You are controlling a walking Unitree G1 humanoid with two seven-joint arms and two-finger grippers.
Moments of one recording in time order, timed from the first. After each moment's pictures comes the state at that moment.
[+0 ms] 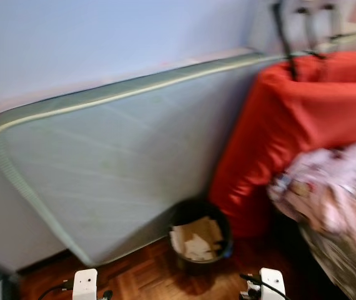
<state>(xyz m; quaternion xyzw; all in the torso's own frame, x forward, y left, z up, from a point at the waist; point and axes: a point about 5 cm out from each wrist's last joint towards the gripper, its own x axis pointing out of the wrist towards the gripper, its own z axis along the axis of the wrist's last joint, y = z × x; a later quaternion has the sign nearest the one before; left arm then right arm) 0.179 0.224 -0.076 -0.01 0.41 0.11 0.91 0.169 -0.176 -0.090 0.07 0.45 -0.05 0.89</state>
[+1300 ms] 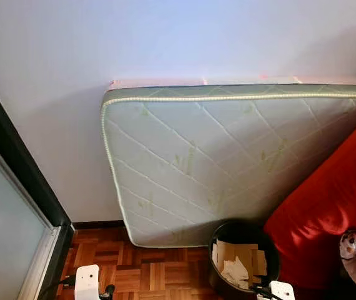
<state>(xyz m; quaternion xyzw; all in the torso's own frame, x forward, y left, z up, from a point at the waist) 0.187 0.220 -0.073 -0.01 0.39 0.10 0.92 0.148 -0.191 -0.097 0.07 0.46 -0.06 0.88</state>
